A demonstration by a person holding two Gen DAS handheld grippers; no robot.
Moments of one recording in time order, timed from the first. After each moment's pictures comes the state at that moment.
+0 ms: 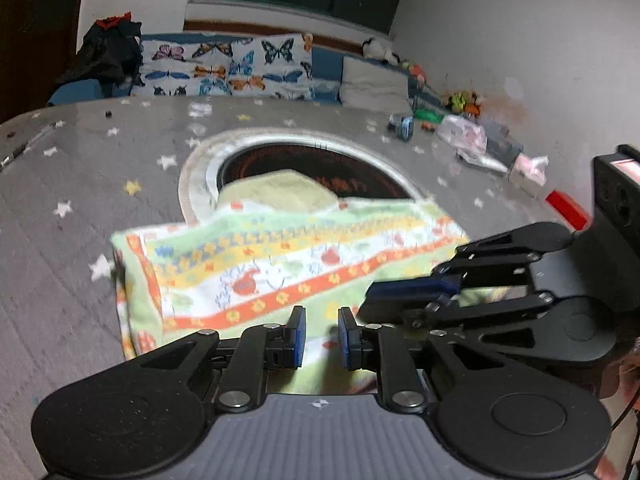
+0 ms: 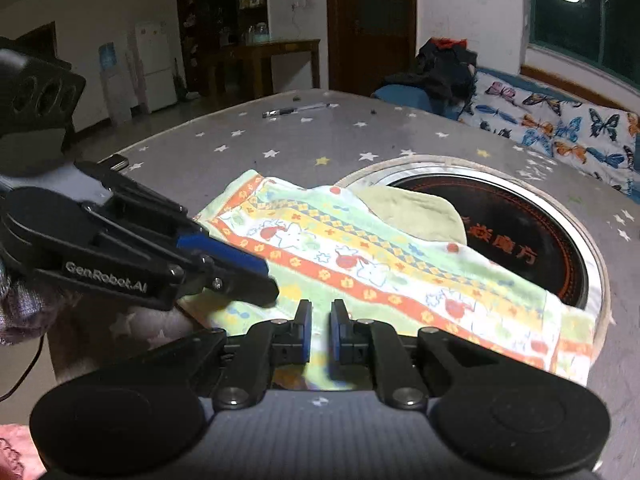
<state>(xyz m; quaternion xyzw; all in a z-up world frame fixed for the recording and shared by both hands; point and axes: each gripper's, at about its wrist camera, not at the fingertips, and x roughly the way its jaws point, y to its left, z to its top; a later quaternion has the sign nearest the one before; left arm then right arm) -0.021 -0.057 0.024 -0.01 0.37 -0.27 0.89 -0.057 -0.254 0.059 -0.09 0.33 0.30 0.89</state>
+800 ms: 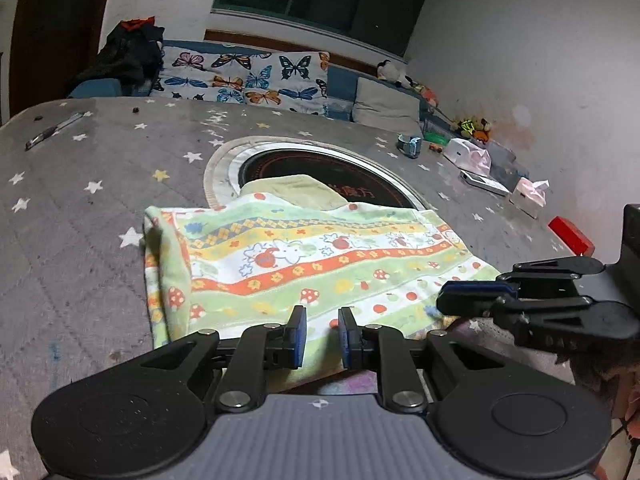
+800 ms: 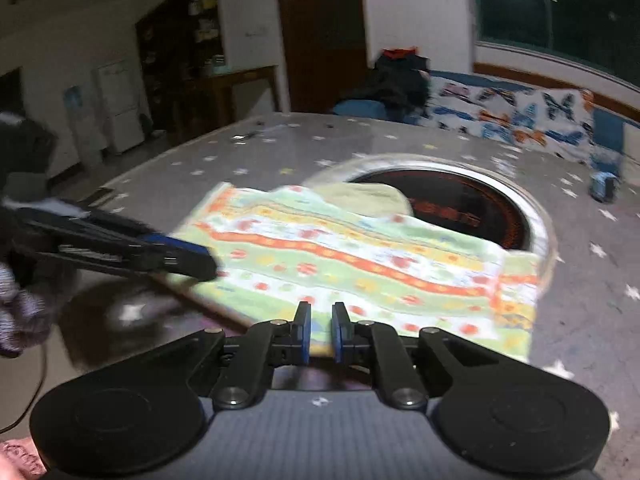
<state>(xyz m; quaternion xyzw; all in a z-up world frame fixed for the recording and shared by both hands) -0.047 -0.032 0.023 -0.06 0.35 -0.25 0.90 -0.092 -0.303 0.062 -0.03 0.32 0.25 0.91</state>
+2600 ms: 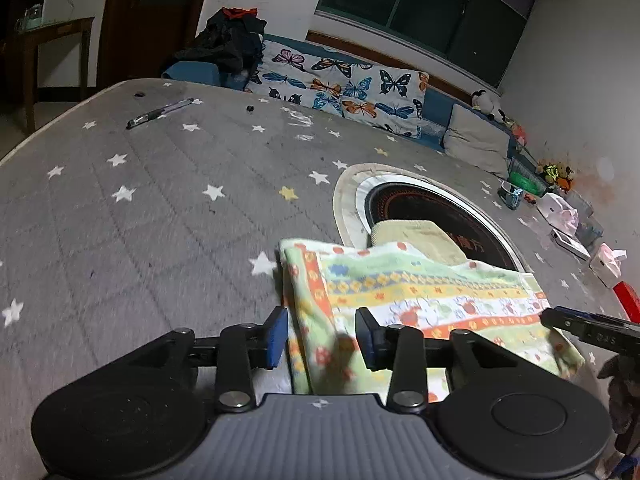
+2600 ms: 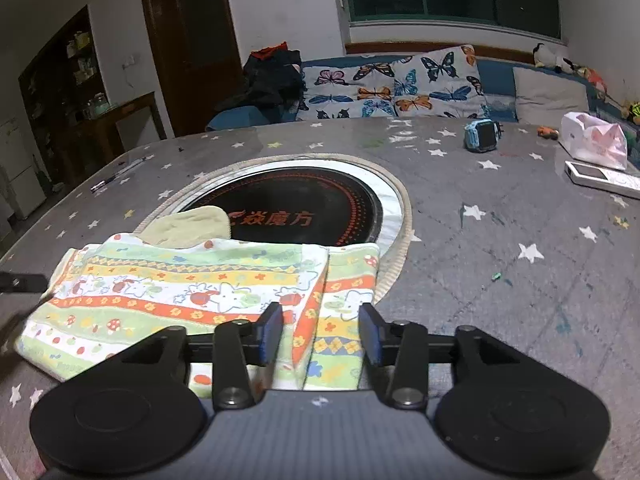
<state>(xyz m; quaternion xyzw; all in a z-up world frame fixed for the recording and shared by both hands) -0.018 0.020 0.035 -0.12 0.36 -0.11 0.92 -0.033 -0.378 0.048 0.05 0.34 0.09 0.93</state>
